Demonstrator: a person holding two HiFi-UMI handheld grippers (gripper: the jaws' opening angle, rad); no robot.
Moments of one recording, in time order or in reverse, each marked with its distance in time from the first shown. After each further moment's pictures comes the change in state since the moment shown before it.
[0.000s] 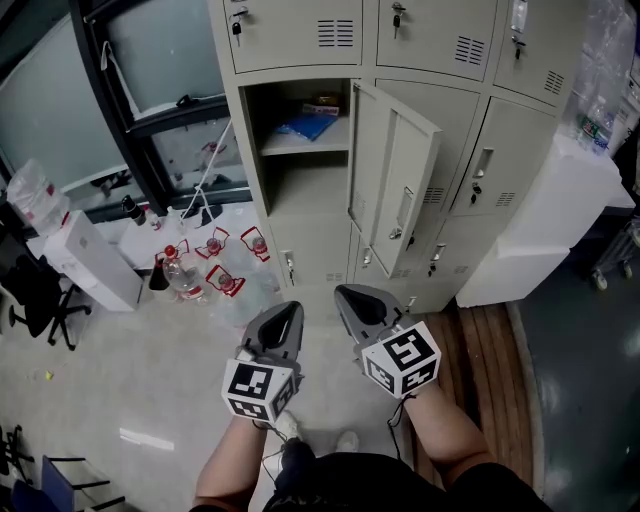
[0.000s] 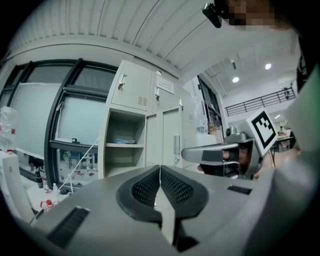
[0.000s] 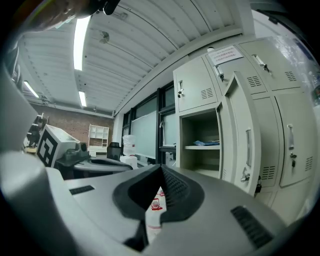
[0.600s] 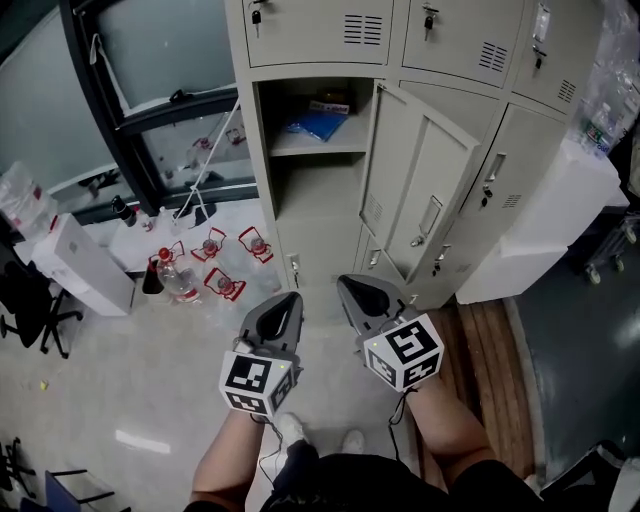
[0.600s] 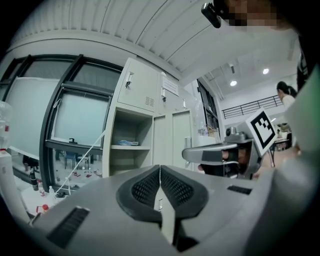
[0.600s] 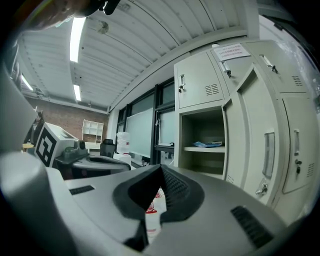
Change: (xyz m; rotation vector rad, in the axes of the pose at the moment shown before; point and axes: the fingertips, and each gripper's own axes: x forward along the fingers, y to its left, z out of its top) left arm 0.014 0.067 0.010 -0.013 -0.013 -0.051; right arm 0.064 0.001 0.013 -0.024 0.027 -0.066
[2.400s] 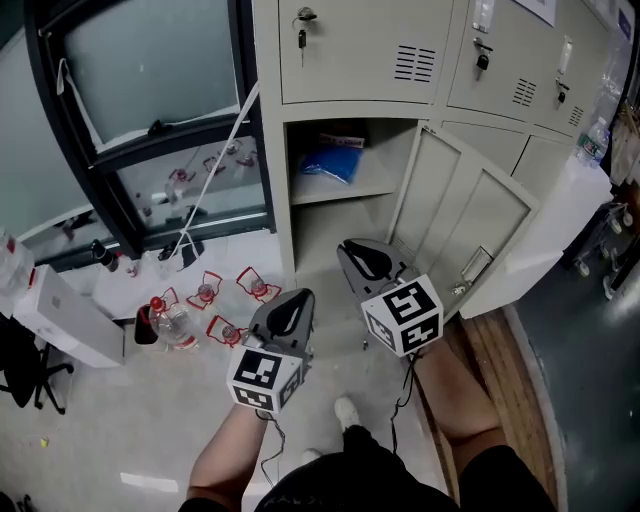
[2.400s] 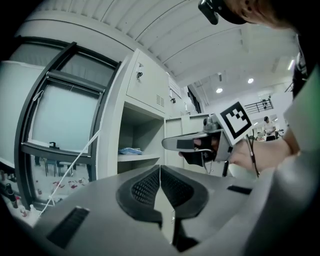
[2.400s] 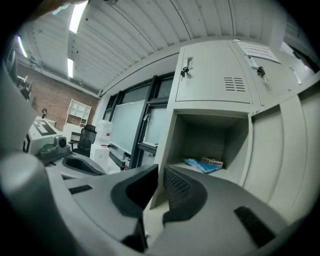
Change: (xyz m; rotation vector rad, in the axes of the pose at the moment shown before) left arm 0.086 0.138 0.034 0.040 -0.042 -0.195; right arm 0.182 -0.066 0.069 -0.164 0.042 -0.176
